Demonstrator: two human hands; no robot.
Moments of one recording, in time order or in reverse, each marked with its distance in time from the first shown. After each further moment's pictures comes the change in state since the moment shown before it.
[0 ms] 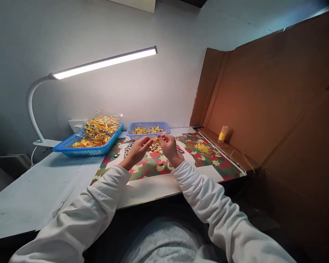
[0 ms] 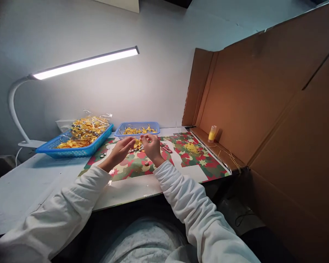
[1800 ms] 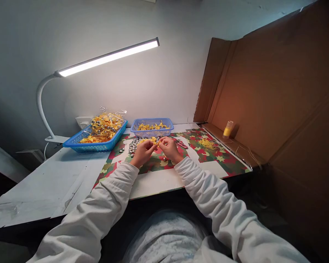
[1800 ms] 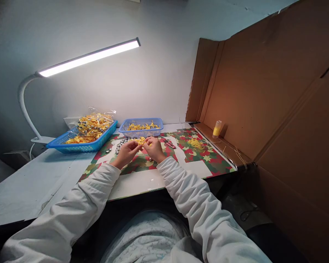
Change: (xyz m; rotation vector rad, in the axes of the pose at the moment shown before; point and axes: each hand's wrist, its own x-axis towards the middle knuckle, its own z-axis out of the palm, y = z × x) left_hand -0.022 -0.027 0.020 -0.028 0.062 -0.053; right_hand -0.020 0.026 0.002 0.081 -0.231 0.004
